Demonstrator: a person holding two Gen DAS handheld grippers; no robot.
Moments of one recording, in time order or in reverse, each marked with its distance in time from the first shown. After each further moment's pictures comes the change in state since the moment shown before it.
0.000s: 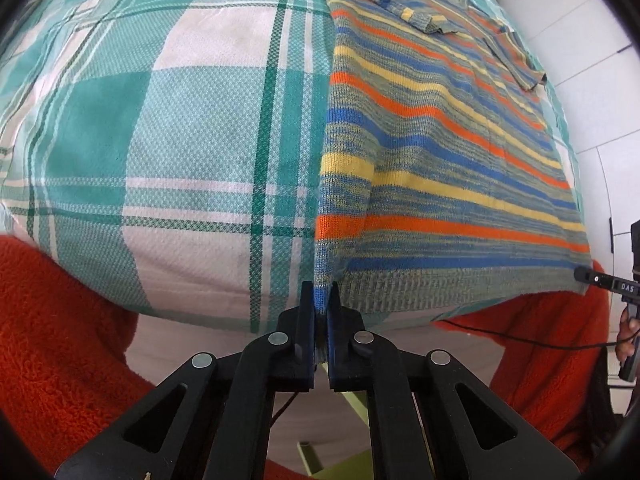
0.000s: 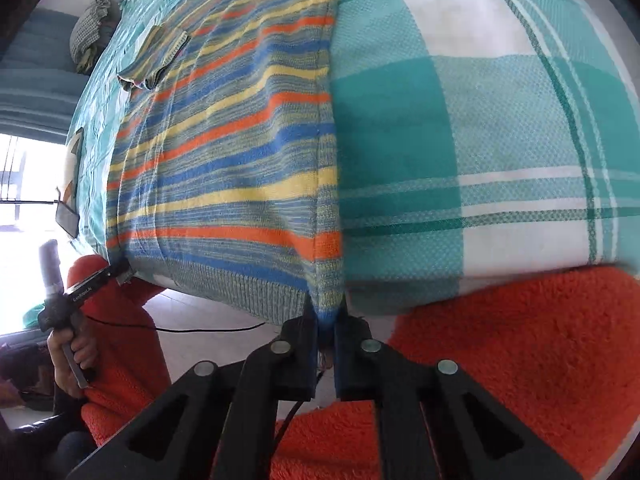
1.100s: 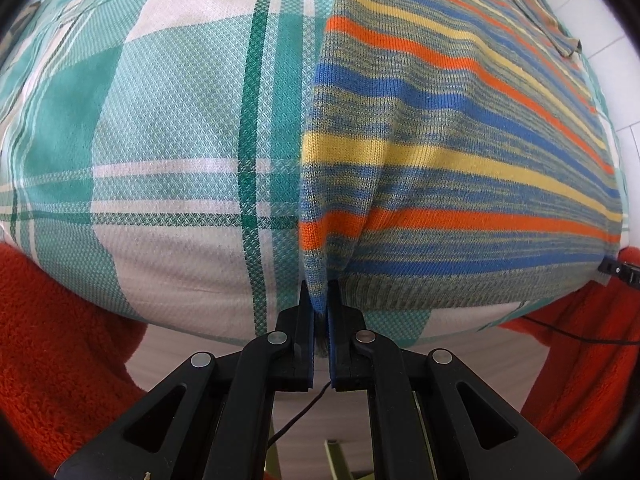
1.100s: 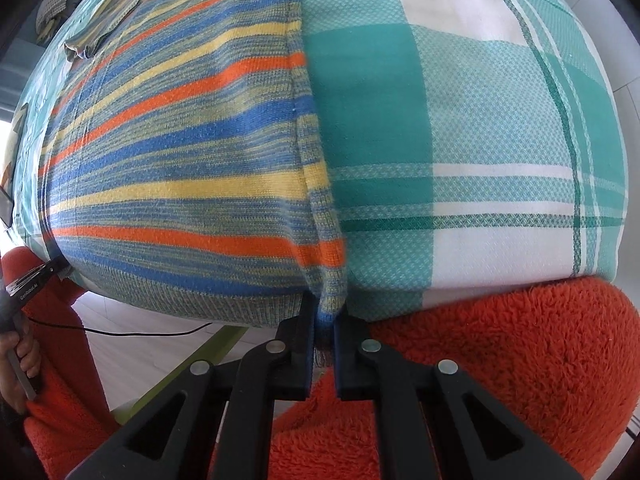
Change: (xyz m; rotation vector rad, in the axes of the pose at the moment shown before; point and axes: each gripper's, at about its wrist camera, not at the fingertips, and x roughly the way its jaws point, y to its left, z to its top) left arm 0.049 -0.017 0.010 0.048 0.046 0.141; right arm 0.045 -0.003 0.015 -0.016 0.025 -0.226
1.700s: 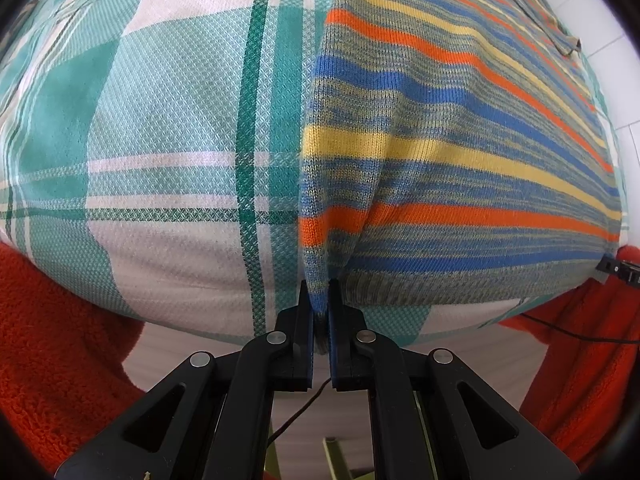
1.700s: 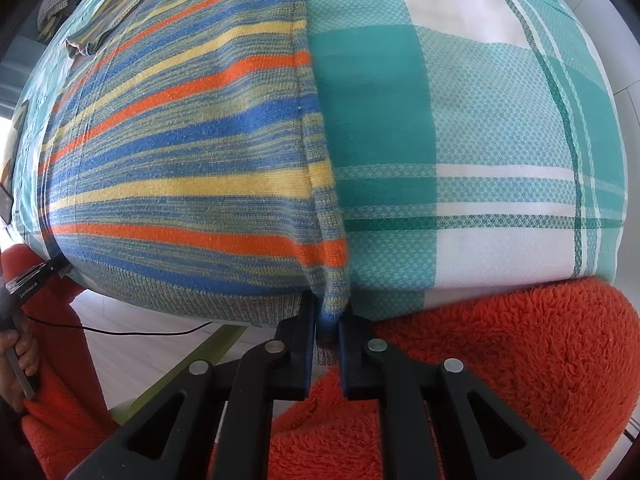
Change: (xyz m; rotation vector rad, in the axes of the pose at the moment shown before) left arm 0.004 0.001 -0.001 0.001 0.010 -0.016; right arm 0.000 0.003 0.000 -0.010 -0.001 -0.002
